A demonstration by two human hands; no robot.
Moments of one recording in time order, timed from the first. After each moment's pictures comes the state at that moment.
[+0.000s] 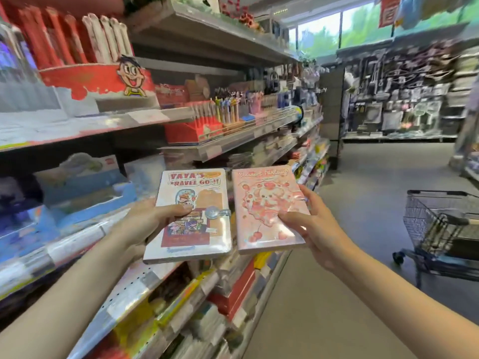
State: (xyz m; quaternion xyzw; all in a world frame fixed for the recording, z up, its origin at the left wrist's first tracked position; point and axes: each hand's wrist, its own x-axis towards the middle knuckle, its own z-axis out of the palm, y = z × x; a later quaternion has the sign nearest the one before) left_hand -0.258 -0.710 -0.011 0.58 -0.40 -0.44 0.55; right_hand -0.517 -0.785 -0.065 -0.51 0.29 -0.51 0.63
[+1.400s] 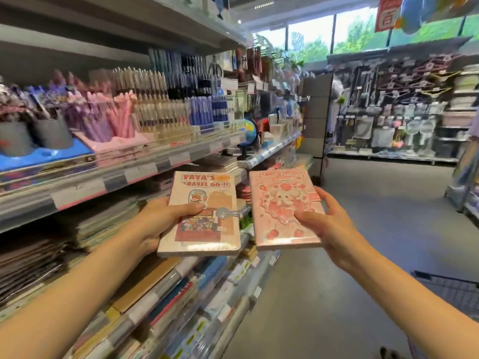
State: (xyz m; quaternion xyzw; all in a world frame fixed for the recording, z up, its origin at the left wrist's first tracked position) left_hand -0.502 -1.466 -0.016 0.58 -0.41 -0.45 0.54; right_hand -0.773 -1.536 -0.059 -0.51 0.35 -0.52 0.59
